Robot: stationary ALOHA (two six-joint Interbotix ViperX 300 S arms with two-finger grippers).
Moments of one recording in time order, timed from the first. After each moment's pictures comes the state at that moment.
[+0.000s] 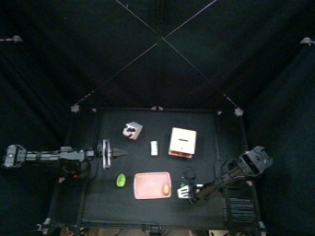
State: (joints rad) left arm 0.12 -0.85 1.22 0.00 -0.35 0.00; right arm 0.52 0.01 0.69 -0.42 0.74 2.22
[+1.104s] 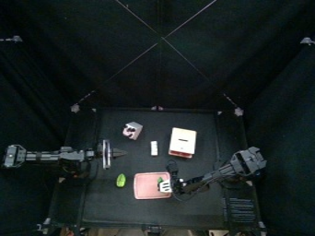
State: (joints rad) left arm 0.12 -0.85 1.23 0.00 -0.35 0.00; right arm 0.34 0.13 0.38 -0.67 0.60 2.24
